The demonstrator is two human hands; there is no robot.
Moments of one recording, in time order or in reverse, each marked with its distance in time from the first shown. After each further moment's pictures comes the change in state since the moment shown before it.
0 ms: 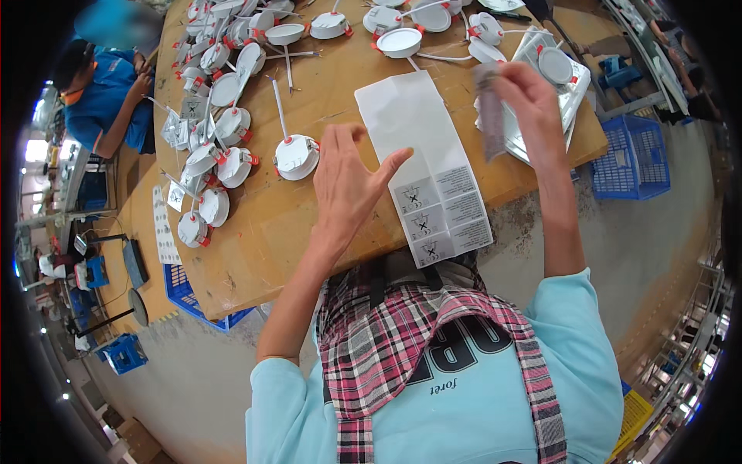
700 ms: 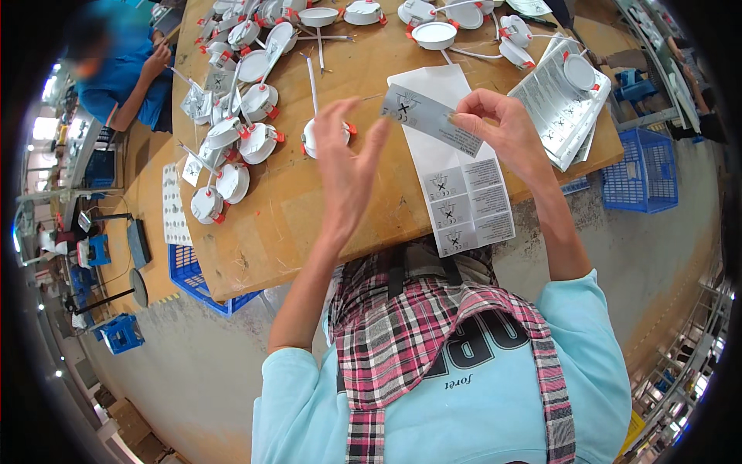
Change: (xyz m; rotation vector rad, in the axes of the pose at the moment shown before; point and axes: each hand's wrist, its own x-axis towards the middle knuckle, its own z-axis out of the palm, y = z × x) left_hand -0.006 -0.031 -0.017 -0.551 0.164 -0.072; right_hand -0.031 -0.007 0.059 -0.404 -0.440 0.067
